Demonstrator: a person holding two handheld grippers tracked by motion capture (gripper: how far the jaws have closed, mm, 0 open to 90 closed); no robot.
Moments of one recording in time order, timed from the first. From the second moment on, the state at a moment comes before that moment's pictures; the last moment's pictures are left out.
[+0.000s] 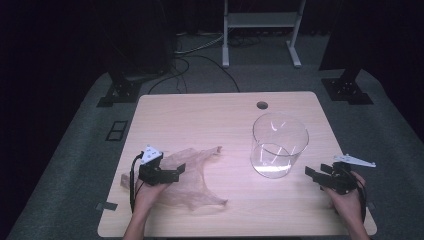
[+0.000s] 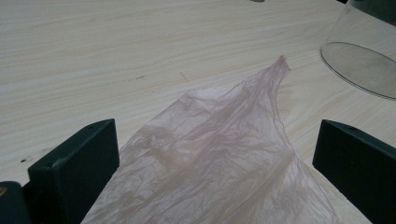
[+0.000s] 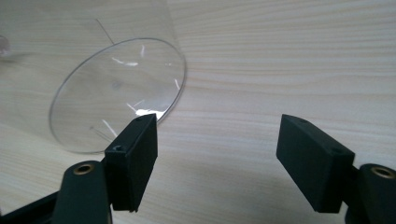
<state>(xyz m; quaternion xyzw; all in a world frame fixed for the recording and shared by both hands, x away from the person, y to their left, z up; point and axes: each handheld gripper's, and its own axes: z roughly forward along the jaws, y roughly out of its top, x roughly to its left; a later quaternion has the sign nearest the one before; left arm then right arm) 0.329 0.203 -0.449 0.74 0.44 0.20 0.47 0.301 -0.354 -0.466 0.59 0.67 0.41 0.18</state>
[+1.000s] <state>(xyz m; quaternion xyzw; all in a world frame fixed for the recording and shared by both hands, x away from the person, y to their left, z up) 0.333 0.206 -0.456 0.75 0.45 0.18 0.45 0.378 -0.354 -0.425 0.57 0.67 0.41 0.23</state>
